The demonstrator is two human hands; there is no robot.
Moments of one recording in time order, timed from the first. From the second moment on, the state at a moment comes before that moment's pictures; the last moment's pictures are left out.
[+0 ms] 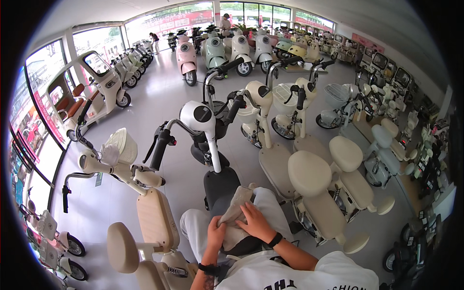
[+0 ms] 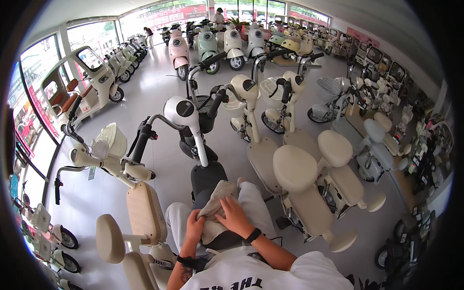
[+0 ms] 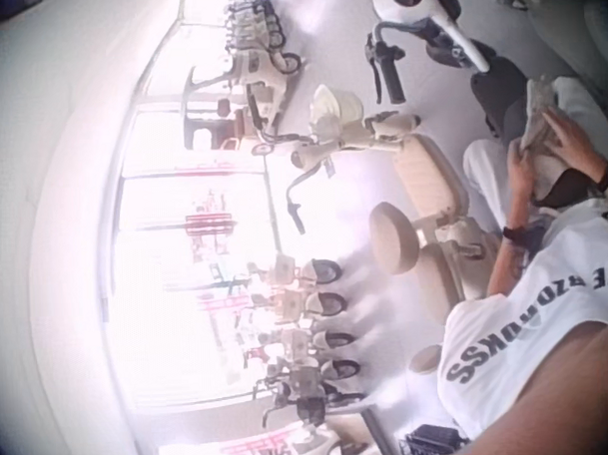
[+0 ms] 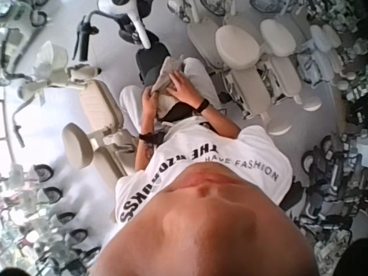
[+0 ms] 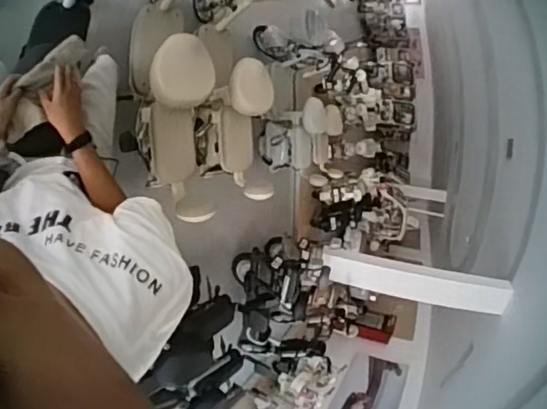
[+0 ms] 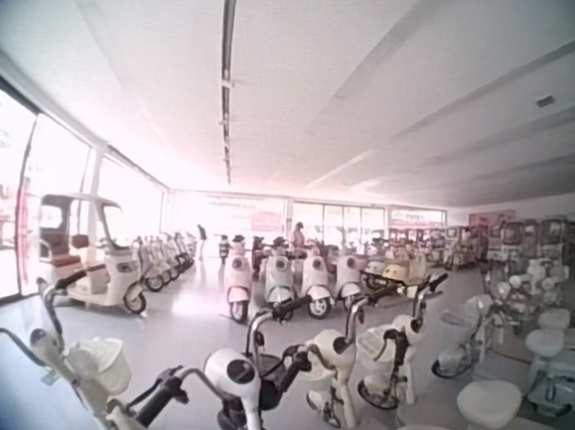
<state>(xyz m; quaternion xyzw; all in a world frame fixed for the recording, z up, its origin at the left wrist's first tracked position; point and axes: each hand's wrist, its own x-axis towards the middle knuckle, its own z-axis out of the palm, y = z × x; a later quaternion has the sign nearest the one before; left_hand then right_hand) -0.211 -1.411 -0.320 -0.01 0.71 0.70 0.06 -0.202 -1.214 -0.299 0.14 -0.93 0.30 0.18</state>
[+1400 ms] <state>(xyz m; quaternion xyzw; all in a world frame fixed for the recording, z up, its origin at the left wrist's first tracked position) -0.198 -1.413 -0.307 -0.04 0.67 0.74 0.08 -0.187 -1.197 -0.326 0.07 -0.91 0.39 0.08</state>
